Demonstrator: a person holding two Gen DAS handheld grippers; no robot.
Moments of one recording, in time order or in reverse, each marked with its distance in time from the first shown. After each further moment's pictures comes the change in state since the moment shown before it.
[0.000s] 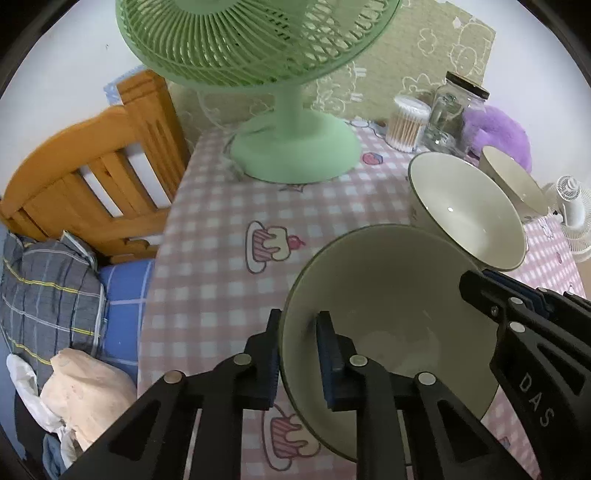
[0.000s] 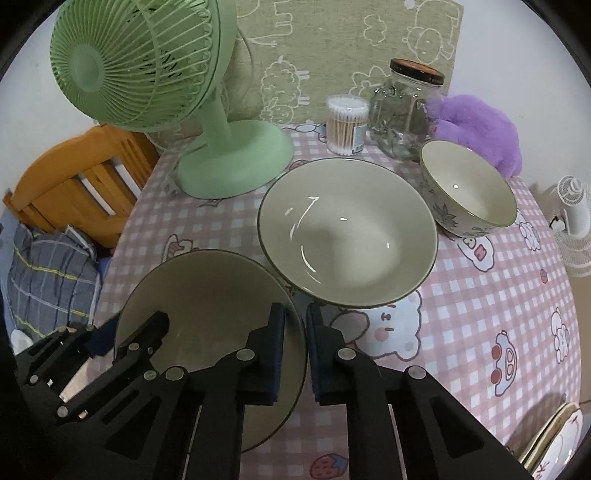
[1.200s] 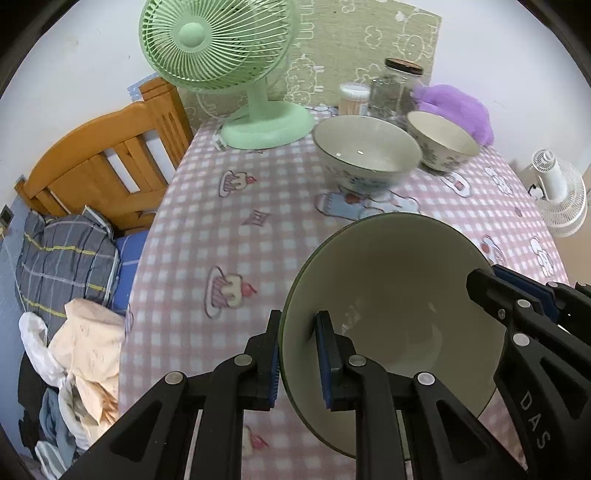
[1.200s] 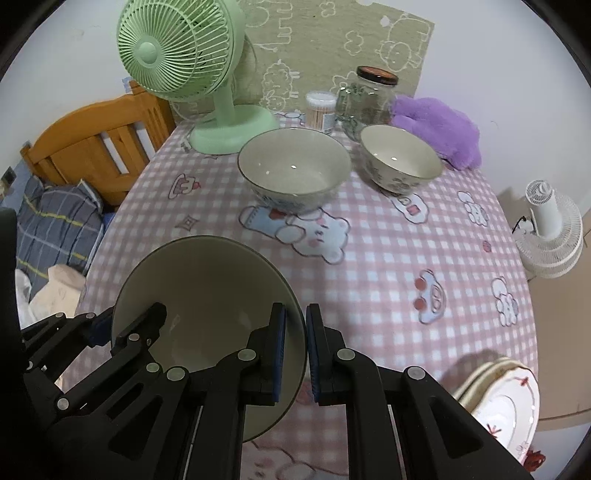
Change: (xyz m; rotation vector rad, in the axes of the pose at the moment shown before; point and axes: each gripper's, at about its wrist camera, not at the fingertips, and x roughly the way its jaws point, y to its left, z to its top) left arm -0.091 -0.081 -0.089 -0.022 0.021 0.051; right arm -0.103 -0.056 -0.087 -0.120 0.019 -0.021
